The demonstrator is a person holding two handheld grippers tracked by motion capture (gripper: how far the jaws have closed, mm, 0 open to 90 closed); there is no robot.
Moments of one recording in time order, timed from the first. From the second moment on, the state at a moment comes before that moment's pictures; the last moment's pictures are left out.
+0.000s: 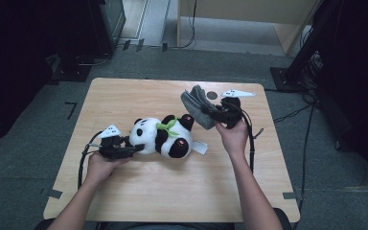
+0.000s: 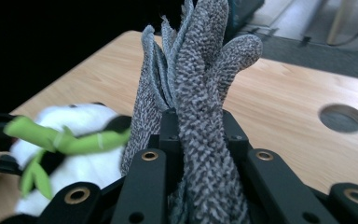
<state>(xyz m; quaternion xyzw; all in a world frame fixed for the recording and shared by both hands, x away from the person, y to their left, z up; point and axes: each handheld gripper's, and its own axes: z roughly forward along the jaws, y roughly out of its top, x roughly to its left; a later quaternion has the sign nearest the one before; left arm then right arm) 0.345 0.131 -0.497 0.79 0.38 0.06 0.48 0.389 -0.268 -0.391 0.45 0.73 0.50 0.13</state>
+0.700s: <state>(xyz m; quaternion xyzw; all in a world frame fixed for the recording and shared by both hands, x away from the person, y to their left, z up) 0.346 0.130 -0.495 0.78 0.39 0.05 0.48 0.403 -0.256 -0.432 0.46 0.75 0.46 0.08</state>
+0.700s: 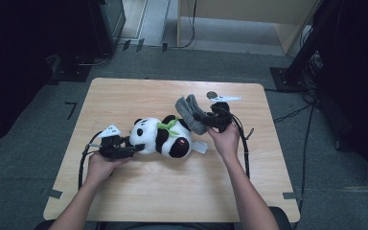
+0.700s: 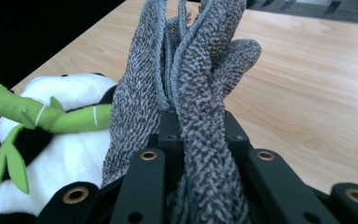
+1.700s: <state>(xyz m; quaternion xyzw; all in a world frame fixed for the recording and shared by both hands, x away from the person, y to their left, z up) 0.350 0.129 -0.494 0.78 0.40 0.04 0.48 0.377 -0.267 -0.394 0.45 0.74 0.49 0.12</state>
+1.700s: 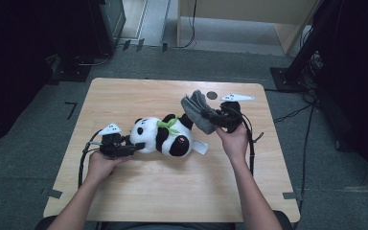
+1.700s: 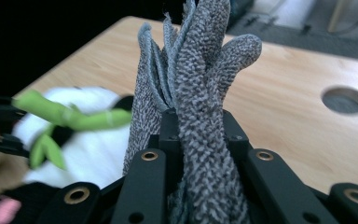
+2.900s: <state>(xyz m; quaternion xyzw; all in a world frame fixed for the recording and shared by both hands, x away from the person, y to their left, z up) 0.346 0.125 -0.494 0.78 0.42 0.04 0.47 0.367 -0.239 -0.449 0.39 0.81 0.44 0.06</state>
